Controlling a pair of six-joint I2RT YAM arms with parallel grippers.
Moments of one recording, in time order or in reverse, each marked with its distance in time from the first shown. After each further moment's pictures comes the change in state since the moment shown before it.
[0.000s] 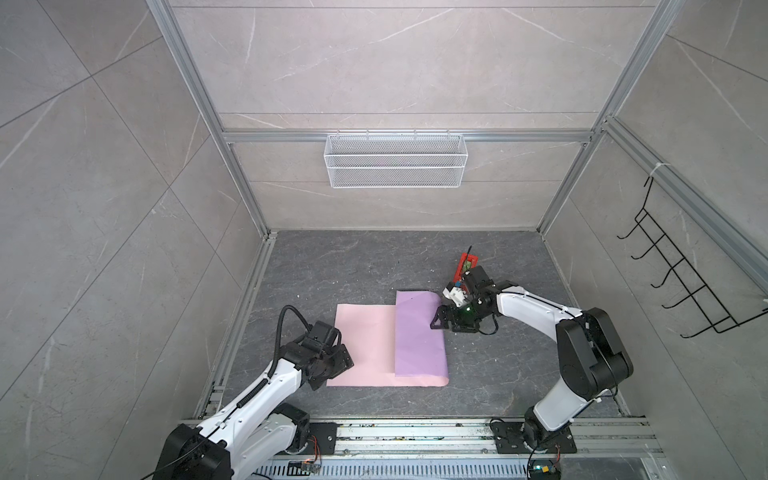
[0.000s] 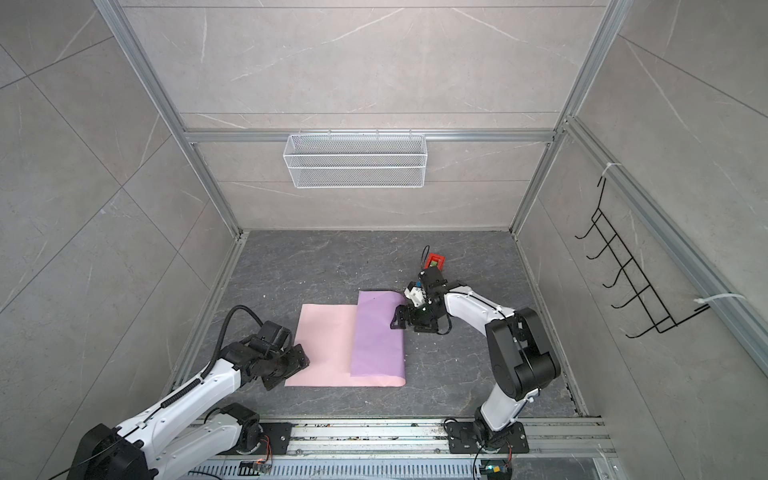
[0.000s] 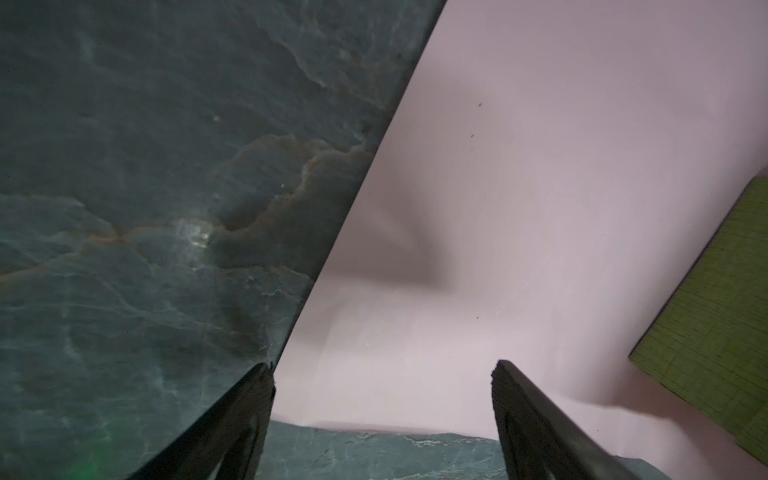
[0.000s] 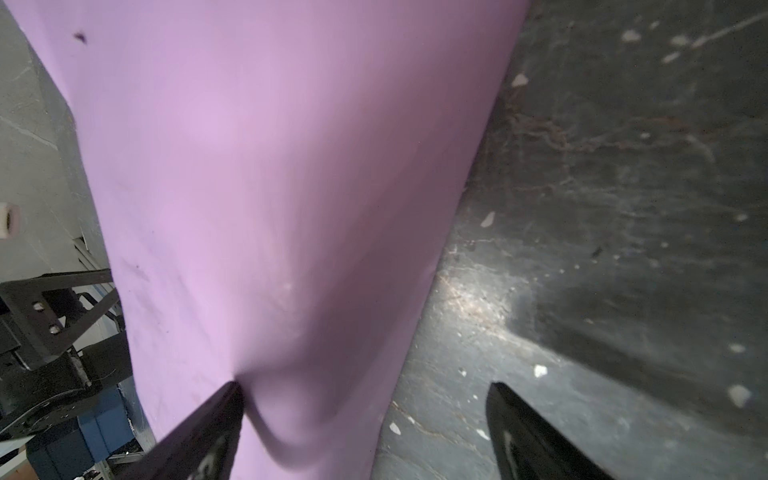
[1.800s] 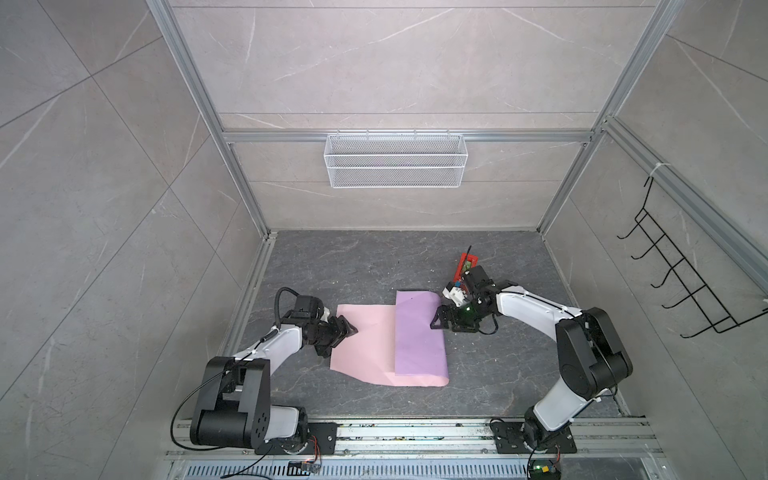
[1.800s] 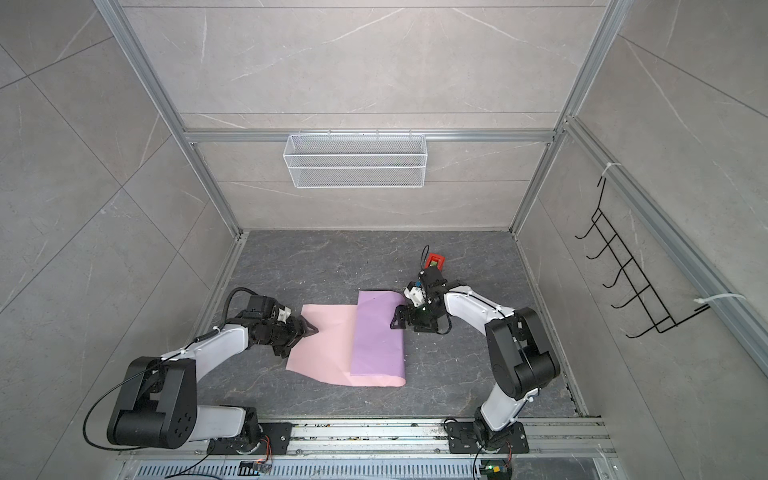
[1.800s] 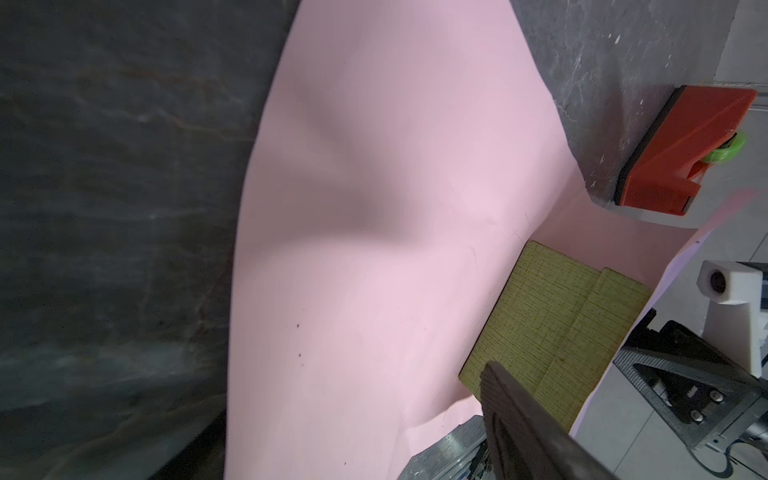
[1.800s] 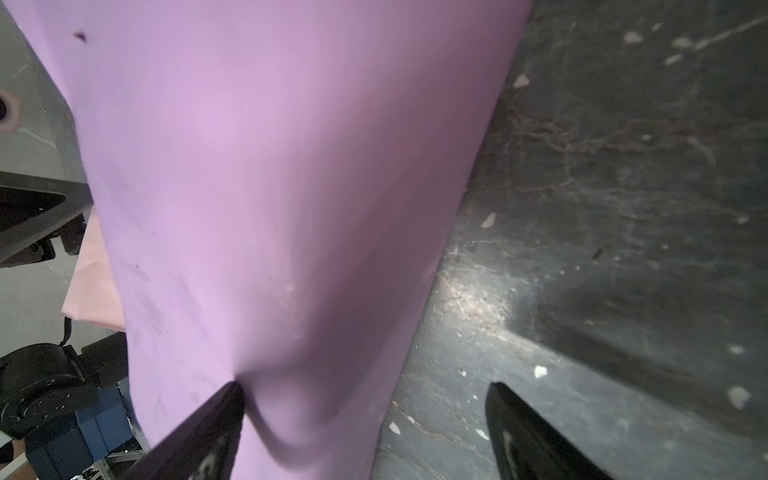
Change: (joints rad) left arm 0.361 0.410 0.133 0.362 0.510 0.253; right arm 0.000 0.003 0.005 -0.004 0.000 -0.003
